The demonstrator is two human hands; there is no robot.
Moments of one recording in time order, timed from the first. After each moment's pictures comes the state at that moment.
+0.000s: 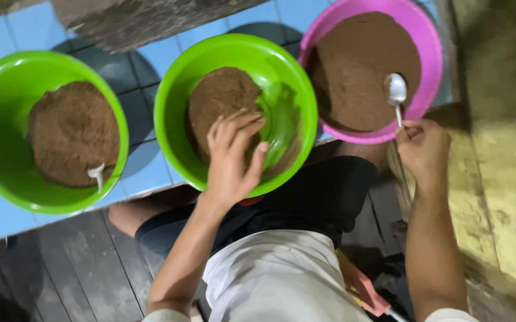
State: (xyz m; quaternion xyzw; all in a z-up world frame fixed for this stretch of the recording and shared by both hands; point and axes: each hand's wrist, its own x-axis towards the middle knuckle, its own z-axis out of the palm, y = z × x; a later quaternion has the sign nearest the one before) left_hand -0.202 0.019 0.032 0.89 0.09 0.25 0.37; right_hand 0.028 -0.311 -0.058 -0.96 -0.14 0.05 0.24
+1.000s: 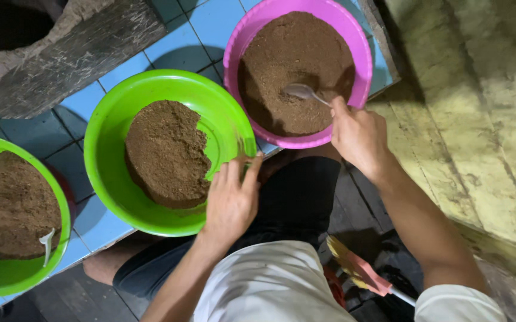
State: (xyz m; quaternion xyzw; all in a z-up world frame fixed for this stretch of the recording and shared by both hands) left_hand -0.163 -0.055 -0.004 0.97 0.00 0.12 0.20; right_hand 0.039 -0.284 -0.049 -0.95 -0.29 0.03 0.07
